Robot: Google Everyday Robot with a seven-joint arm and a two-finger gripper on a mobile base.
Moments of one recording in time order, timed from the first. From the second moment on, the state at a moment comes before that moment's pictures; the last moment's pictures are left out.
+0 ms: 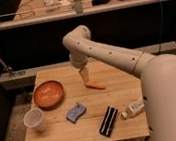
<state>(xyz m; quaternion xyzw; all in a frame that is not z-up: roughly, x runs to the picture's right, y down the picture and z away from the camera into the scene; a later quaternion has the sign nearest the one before) -0.004 -0.029 0.826 -0.26 -0.12 -0.20 0.94</state>
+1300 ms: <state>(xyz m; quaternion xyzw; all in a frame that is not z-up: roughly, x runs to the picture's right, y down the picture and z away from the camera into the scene) 0.257 0.006 0.802 -0.28 -0.02 -0.08 0.96</state>
